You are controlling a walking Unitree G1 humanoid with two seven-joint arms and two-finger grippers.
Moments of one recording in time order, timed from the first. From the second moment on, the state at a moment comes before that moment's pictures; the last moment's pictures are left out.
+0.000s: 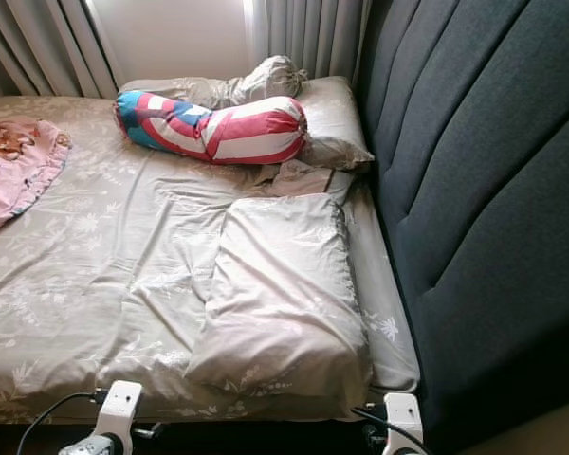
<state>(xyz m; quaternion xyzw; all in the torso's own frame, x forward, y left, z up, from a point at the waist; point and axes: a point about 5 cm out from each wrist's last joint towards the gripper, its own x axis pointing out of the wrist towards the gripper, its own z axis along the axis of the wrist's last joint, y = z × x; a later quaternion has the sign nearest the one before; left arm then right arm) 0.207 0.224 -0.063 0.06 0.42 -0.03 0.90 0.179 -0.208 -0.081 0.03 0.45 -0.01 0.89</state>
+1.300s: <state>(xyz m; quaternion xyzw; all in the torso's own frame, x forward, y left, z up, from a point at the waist) 0.209 0.223 -0.062 0.06 0.42 -0.04 0.91 0.180 -0.208 -0.081 0.03 0.44 -0.01 0.90</state>
